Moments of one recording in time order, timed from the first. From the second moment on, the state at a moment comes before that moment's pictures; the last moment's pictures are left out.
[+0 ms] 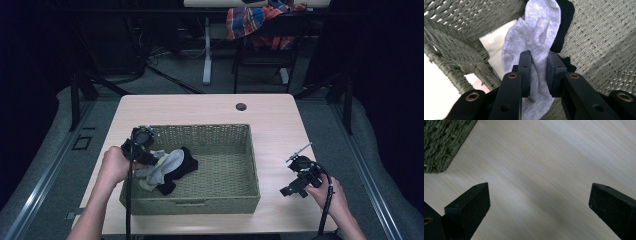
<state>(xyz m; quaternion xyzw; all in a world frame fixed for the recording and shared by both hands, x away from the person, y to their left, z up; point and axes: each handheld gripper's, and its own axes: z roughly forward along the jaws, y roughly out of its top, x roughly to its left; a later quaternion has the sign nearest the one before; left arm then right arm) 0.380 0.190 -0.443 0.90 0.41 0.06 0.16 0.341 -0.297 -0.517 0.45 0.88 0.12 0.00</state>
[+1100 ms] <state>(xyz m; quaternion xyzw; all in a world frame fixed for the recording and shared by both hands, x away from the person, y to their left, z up) 0.376 0.192 -0.408 0.90 0.39 0.08 0.20 0.341 -0.295 -0.518 0.45 0.88 0.13 0.01</state>
